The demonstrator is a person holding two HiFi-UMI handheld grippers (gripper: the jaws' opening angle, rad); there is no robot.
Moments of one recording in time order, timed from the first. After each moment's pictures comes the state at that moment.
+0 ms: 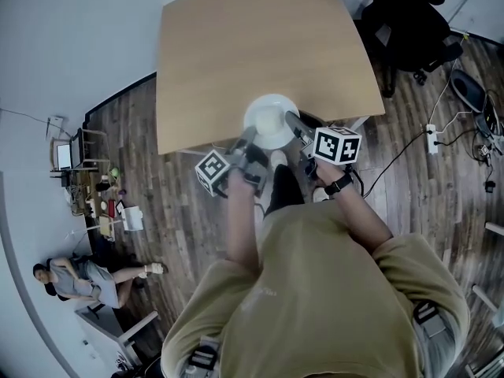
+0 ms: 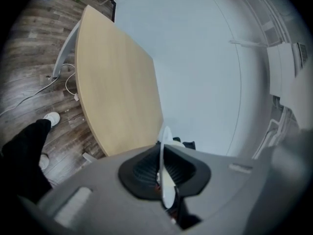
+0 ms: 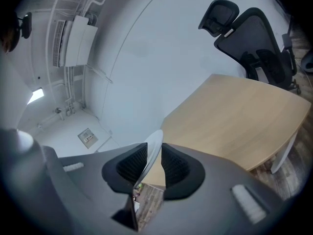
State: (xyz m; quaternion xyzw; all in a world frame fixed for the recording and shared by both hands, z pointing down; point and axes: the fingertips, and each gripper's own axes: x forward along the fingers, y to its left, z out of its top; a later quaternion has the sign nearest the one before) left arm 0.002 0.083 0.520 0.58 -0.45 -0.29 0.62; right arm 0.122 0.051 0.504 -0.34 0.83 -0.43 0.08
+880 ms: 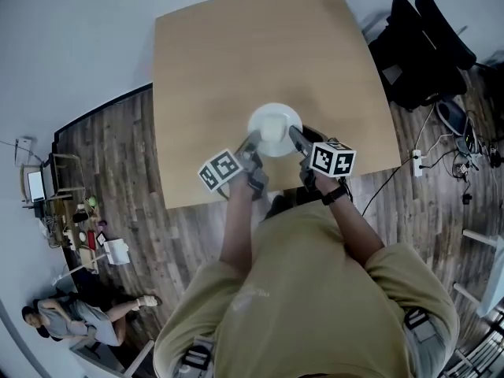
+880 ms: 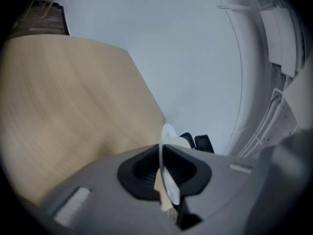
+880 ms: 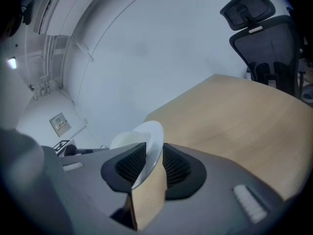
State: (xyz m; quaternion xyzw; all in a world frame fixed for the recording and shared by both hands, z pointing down) left arm -0.171 -0.201 0.548 0.69 -0.43 -0.14 0.56; right arm -0.055 -0.207 0.550 -0.43 0.80 -0.41 -0.02
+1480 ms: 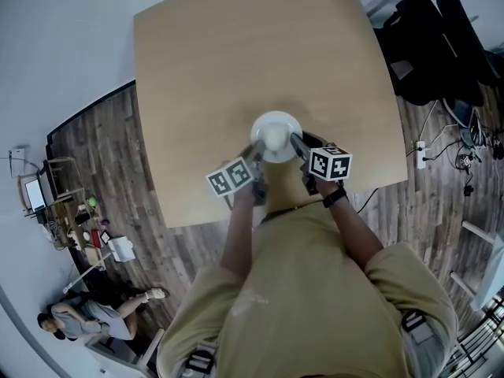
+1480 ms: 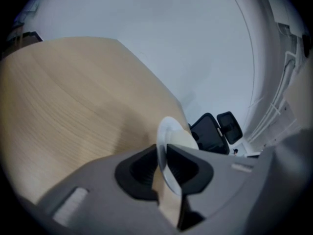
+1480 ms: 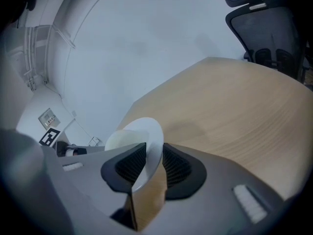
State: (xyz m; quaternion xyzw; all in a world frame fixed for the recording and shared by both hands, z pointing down) left arm -0.144 -0.300 0.654 0.71 -0.46 0.03 0.54; right arm -0.031 -0.310 0.662 -0.43 0.77 -0.46 -0.10
